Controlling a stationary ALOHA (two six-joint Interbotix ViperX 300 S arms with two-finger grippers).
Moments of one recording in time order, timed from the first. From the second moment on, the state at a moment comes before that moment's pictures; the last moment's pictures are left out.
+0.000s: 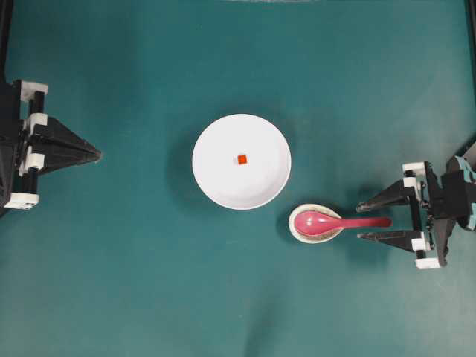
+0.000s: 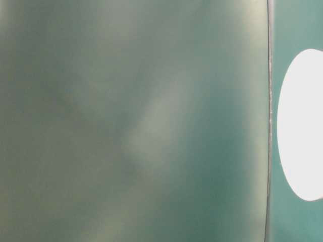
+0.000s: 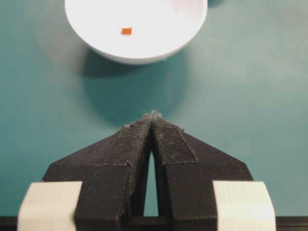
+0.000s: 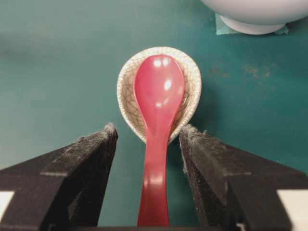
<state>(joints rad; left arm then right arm) 0.02 -0.90 1.16 0.01 0.12 -0.03 0.59 0.00 1.42 0.56 -1.16 0.06</state>
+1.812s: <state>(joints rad) 0.02 -0.89 1.16 0.01 0.13 -0.03 0.63 0.13 1.43 0.59 -1.24 0.06</state>
